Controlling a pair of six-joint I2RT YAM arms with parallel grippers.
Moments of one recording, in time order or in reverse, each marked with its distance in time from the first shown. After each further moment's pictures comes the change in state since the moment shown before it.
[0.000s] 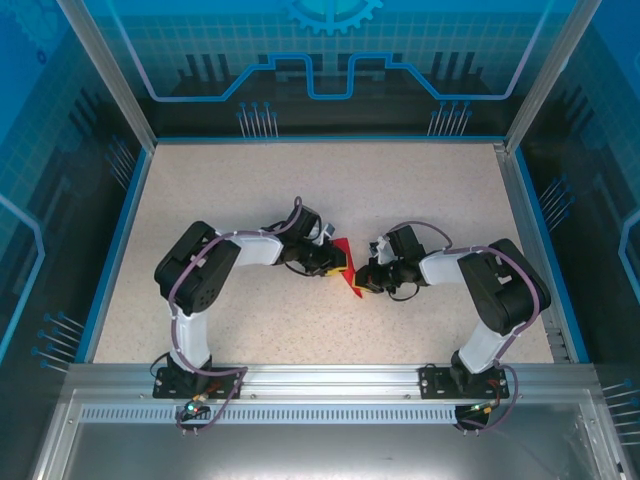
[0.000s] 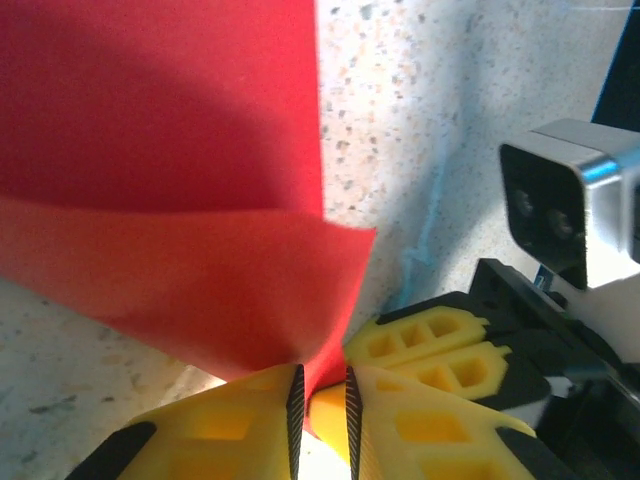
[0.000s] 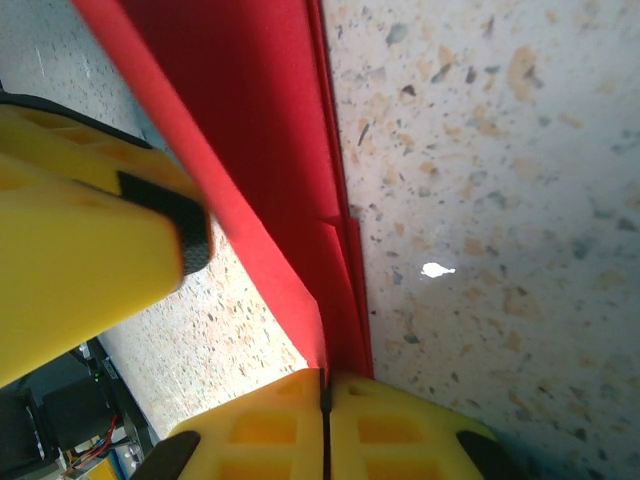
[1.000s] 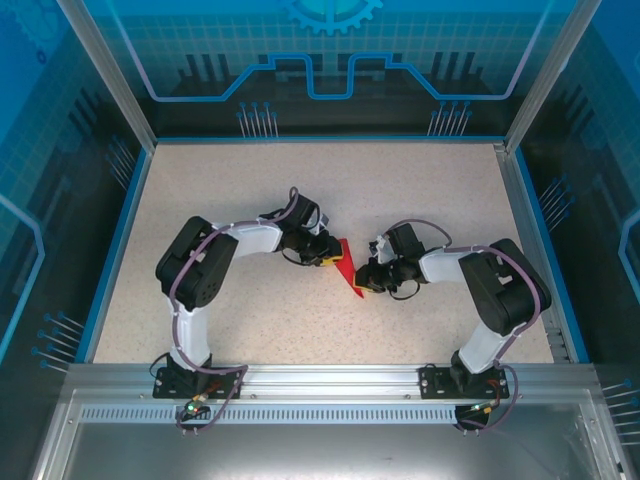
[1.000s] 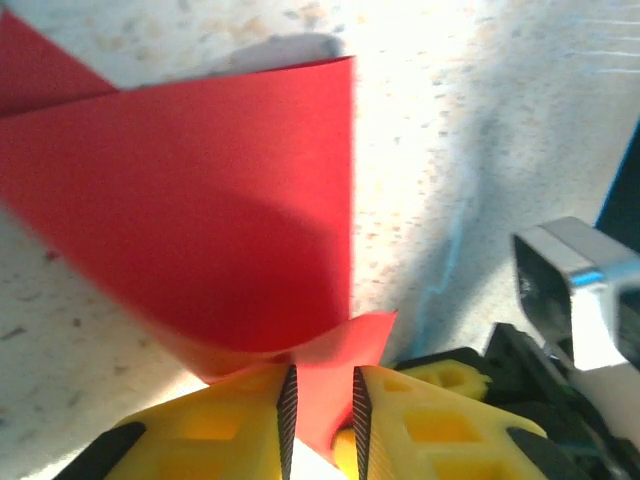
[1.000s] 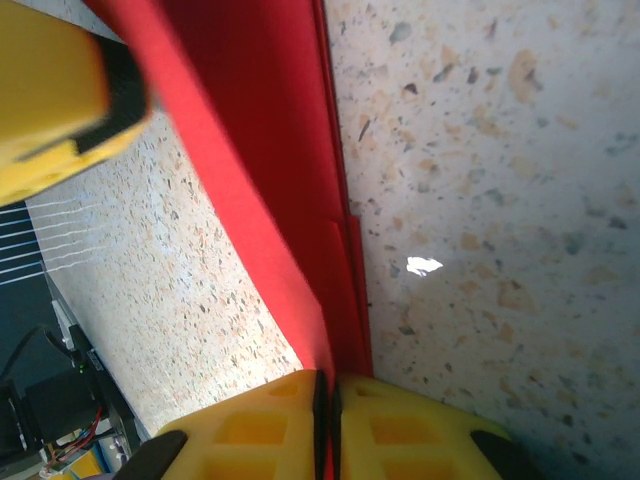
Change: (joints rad) left arm 0.048 0.004 0.113 -0.158 -0.060 0.031; right arm -0.001 -0.003 0.028 -0.068 0.003 -0.052
